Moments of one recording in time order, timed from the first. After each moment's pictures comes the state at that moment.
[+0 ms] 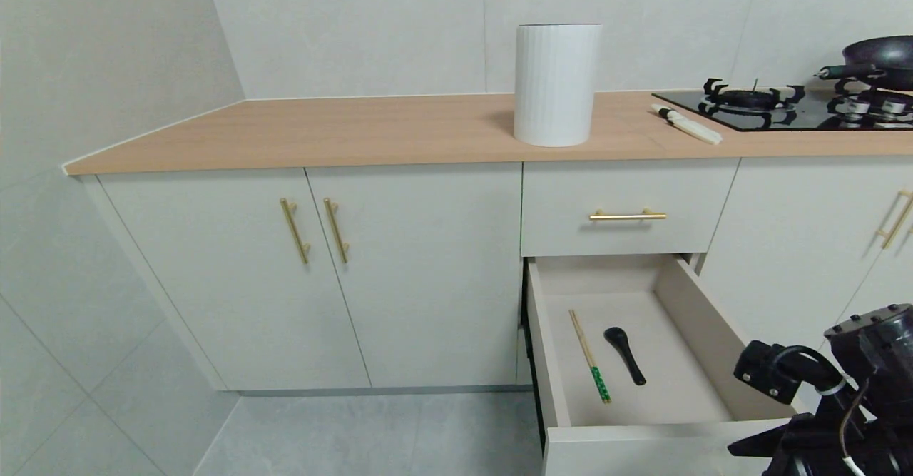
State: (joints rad) left arm 0.00 0.00 0.00 0.00 0.00 0.00; right arm 0.40 1.41 -0.47 0.03 0.31 -0.10
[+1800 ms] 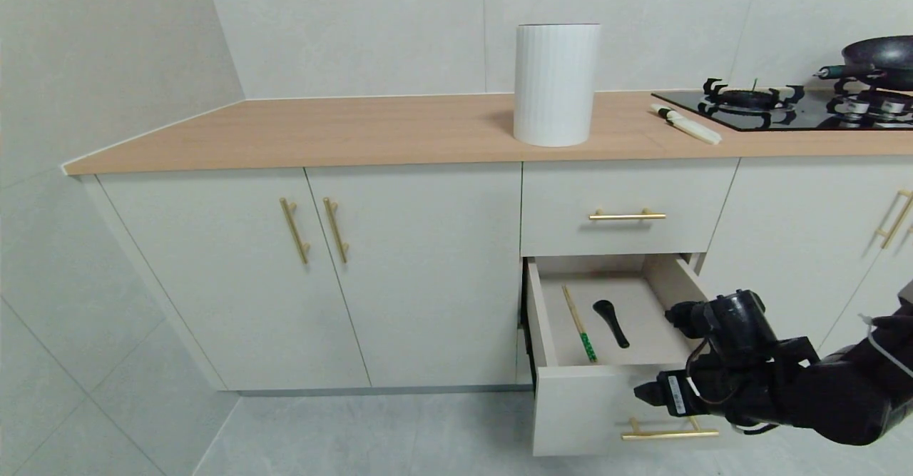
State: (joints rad) left arm 0.01 0.00 0.00 0.00 0.00 0.00; right arm 0.34 1.96 -0.60 -0.51 -0.13 0.18
